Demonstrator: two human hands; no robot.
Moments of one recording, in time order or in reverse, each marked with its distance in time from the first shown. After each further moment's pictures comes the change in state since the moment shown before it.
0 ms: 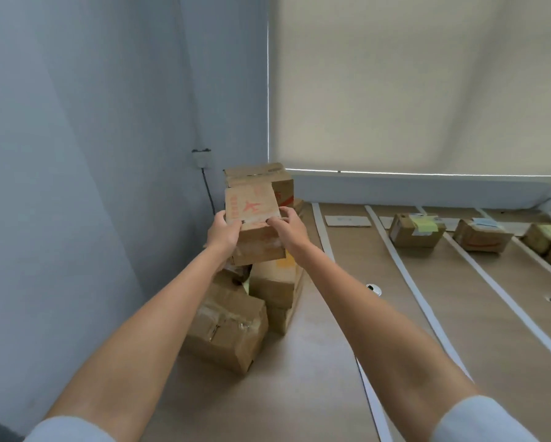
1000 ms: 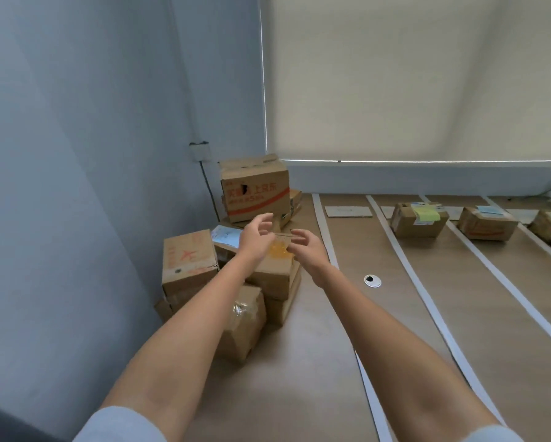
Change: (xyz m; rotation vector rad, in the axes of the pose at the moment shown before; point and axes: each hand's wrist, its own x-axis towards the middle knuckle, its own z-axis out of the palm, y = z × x) left_hand -0.031 -0.003 0.061 -0.063 -0.205 0.126; right_hand -0.022 0.058 -0.040 0.008 -0.020 0.108
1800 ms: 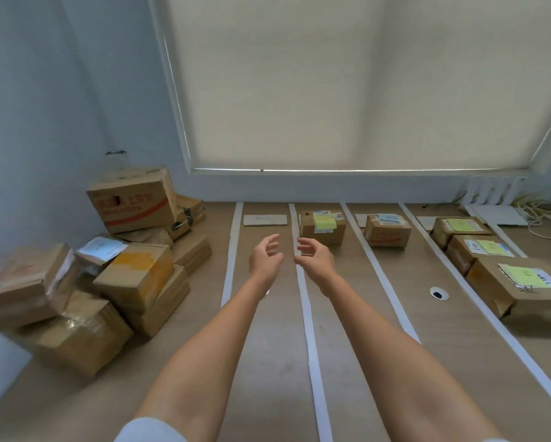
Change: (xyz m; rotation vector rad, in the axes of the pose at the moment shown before) left_hand -0.050 0.113 0.377 -0.093 0.025 -0.057; right_hand -0.008 0.074 -0.377 -0.111 0.125 -0.059
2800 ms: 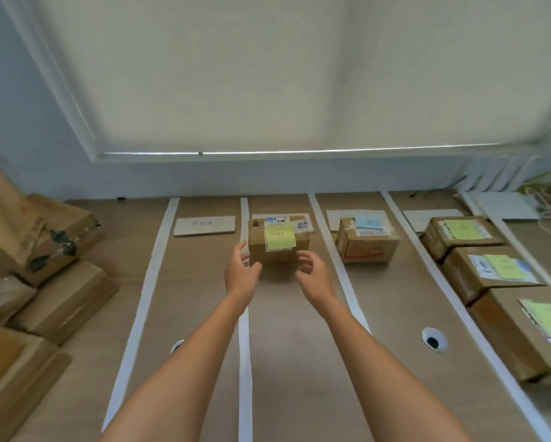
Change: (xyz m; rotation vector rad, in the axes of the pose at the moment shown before) left_hand 0.235 -0.068 0.192 0.047 0.034 -0.185; right_hand 0.245 0.138 -0.099 -0.024 0.040 0.162
